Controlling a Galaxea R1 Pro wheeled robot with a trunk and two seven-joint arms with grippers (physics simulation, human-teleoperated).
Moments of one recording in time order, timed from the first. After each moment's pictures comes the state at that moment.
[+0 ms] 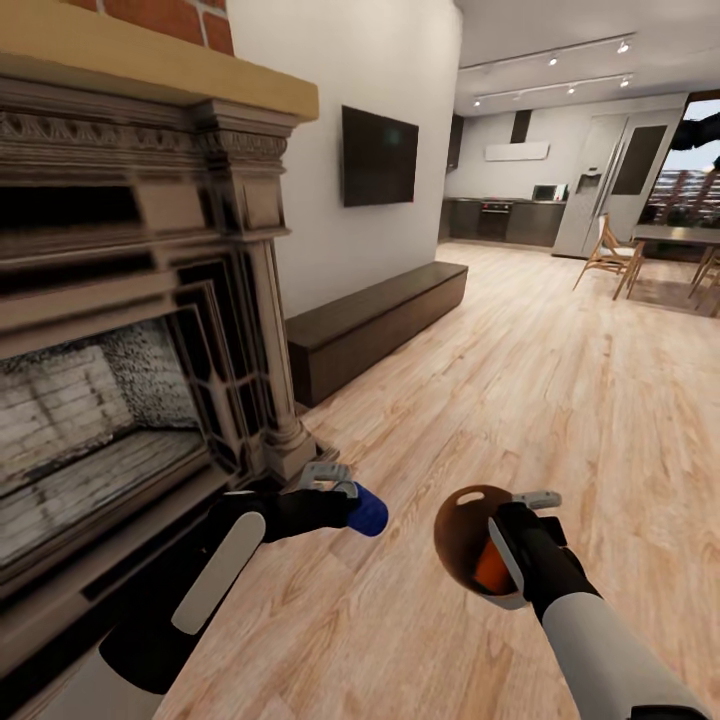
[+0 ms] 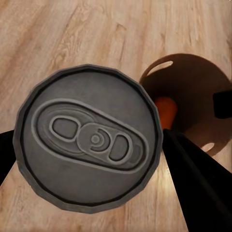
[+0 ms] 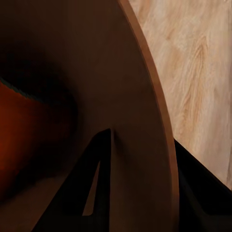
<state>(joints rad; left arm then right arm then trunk) -0.55 0.07 -0.47 -1.50 0.85 0.89 0.19 -0.71 -0.02 0.00 -0.73 0.07 0.80 -0.52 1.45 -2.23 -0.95</state>
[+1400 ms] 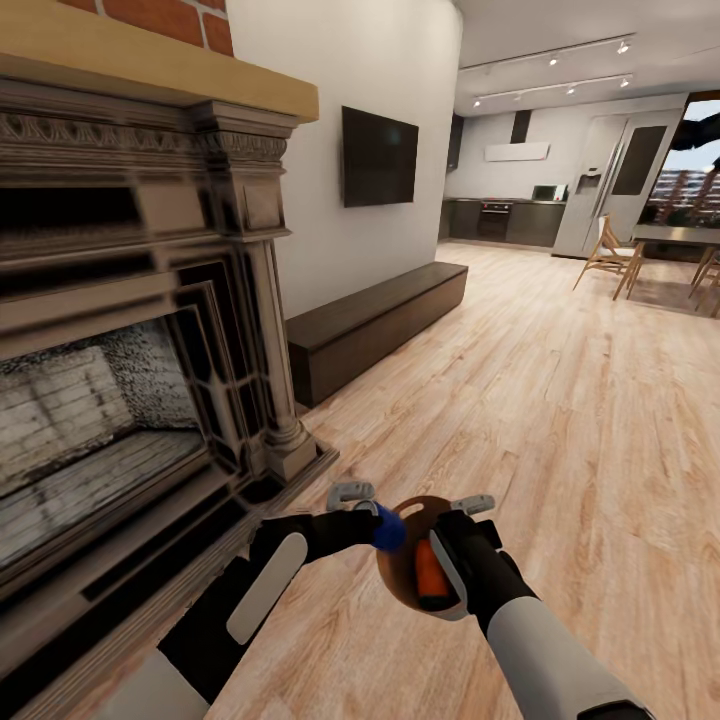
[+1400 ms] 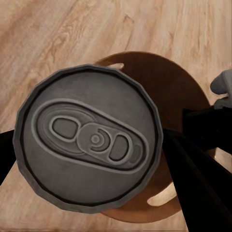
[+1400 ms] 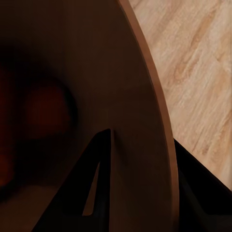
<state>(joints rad) -0.55 -0.04 -0.52 -1.24 0.83 0.68 0.20 -0.71 0.14 0.13 -0.67 0.07 0.81 -0.51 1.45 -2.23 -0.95</state>
